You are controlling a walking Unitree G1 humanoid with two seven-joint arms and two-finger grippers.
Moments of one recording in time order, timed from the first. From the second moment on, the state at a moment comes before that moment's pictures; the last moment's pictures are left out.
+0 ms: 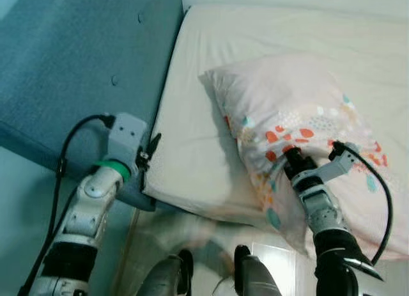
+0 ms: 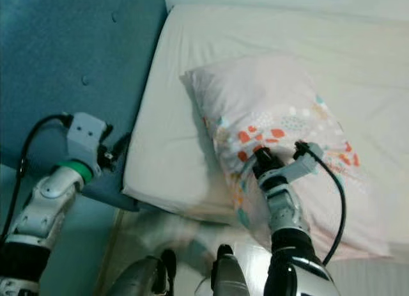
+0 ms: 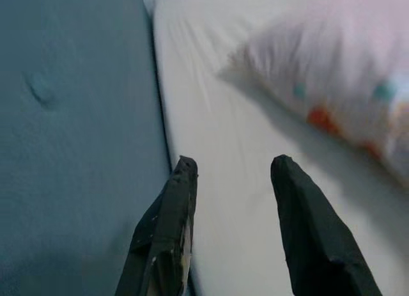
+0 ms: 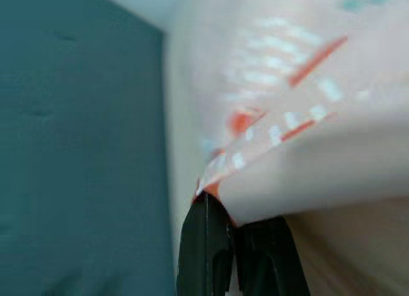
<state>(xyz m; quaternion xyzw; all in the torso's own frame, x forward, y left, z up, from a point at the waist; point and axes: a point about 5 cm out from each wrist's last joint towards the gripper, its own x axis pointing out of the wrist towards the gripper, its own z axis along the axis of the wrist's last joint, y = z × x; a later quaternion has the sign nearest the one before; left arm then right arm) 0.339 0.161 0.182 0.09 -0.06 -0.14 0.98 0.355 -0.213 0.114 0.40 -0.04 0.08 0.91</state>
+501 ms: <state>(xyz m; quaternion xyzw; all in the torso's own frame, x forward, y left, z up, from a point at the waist) 0.347 0.157 0.299 0.01 -0.23 -0.15 0.96 0.392 -0.120 0.241 0.37 -0.16 0.38 0.83</state>
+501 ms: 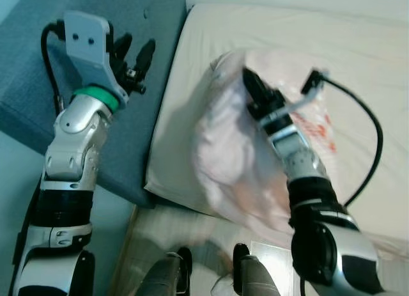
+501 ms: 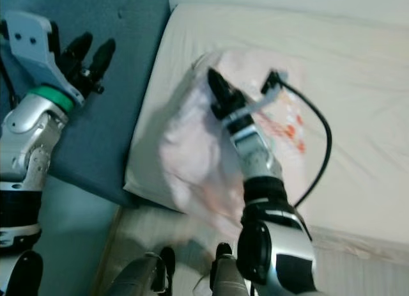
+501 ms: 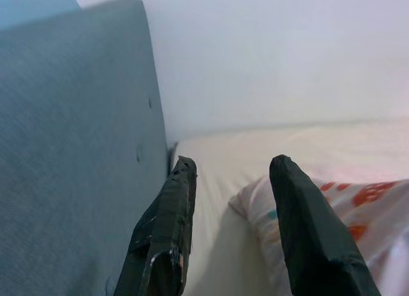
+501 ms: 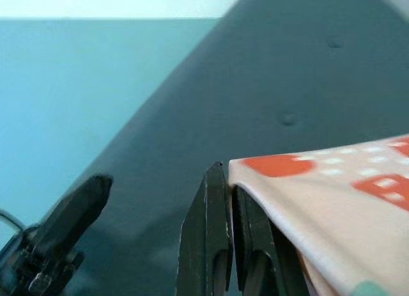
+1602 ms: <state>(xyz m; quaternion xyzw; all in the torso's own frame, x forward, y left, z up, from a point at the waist) 0.334 0.133 0.271 0.01 -0.19 -0.19 0.96 0.365 -0.099 0.099 0.08 0.17 0.33 0.93</state>
